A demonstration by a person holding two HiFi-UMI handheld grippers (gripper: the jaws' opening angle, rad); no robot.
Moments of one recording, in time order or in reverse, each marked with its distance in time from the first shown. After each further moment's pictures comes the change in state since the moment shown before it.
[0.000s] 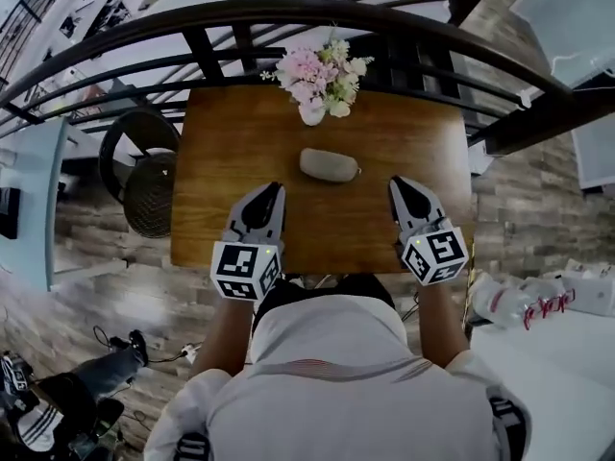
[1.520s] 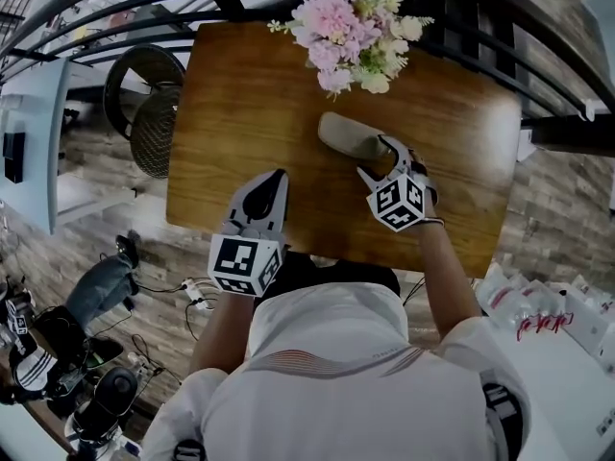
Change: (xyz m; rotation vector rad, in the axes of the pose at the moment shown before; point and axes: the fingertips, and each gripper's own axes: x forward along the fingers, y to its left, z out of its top) left arm 0.033 0.023 -0.072 -0.063 0.151 0.130; right arm 0.157 0.004 -0.213 -0.637 0.498 0.347
